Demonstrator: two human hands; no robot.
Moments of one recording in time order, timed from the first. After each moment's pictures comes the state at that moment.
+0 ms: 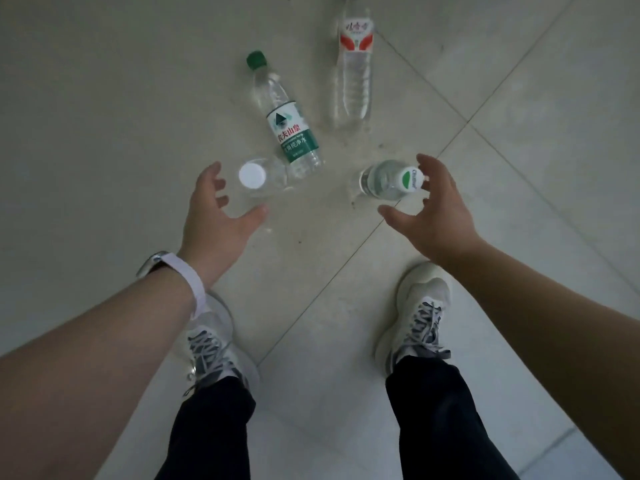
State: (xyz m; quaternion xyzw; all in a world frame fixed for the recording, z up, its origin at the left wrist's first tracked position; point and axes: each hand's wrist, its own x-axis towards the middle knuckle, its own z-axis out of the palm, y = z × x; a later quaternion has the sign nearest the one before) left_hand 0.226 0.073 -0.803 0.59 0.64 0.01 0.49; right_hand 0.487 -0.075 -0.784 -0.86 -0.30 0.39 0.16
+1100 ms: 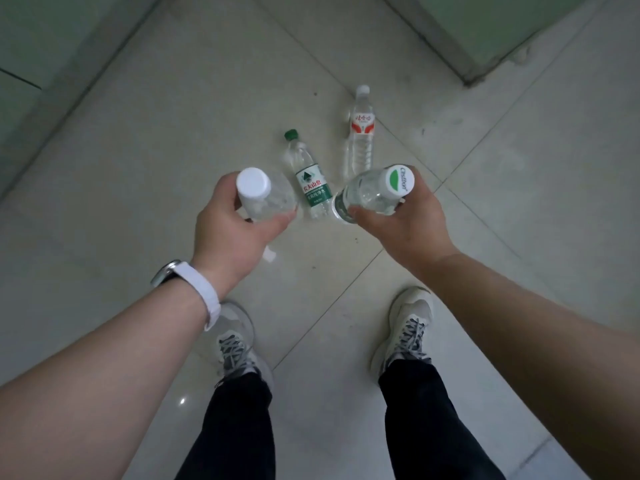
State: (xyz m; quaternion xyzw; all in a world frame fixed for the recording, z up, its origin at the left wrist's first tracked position) left_hand 0.233 0.119 -0.634 0.59 0.61 0.14 0.50; right_hand 0.446 0.018 -0.615 -0.82 -0.29 0.40 0.29
